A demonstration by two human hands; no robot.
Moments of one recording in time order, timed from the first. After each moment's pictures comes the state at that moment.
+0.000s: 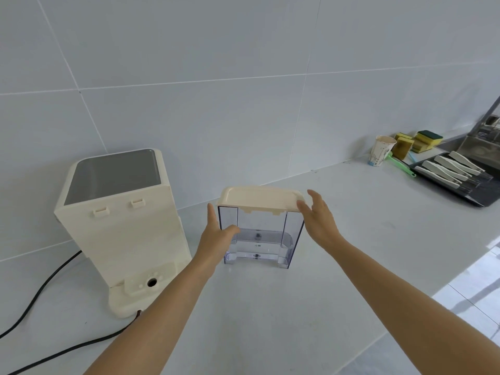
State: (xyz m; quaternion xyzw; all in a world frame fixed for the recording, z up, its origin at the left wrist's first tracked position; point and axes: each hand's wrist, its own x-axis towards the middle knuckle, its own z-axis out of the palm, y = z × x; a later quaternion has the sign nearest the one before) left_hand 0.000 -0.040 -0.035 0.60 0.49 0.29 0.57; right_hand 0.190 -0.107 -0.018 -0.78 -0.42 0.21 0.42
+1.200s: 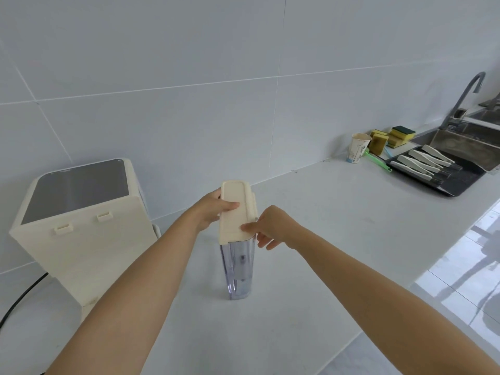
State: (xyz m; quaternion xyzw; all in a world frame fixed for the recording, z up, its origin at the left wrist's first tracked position) left_hand 0.062 0.023 -0.007 0.64 0.42 0.14 0.63; right_hand 0.172 -0.094 0.005 -0.77 -0.41 0.41 0.26
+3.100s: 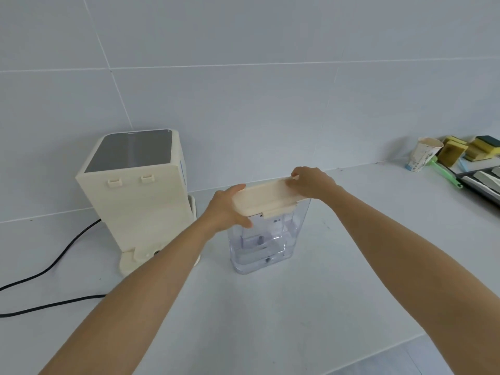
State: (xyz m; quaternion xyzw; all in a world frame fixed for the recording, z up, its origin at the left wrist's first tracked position) left_hand 0.019 -0.020 -0.025 0.70 0.51 0.21 0.45; right_hand 0.223 -0.032 0.015 -0.80 -0.57 0.15 0.08
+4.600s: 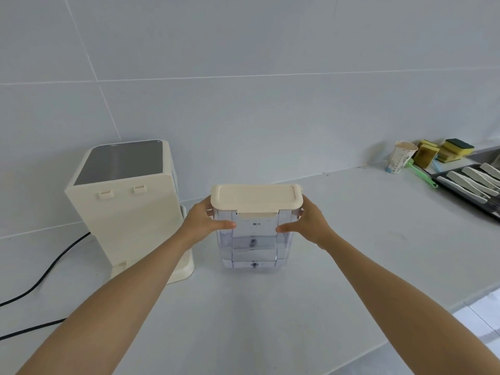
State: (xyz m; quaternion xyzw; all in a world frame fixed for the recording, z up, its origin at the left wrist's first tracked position) left_hand -0.016 -0.006 -0.047 0.68 0.47 0.29 0.48; right_hand 0.217 -0.090 -0.041 -0.68 -0.52 0.32 0.41
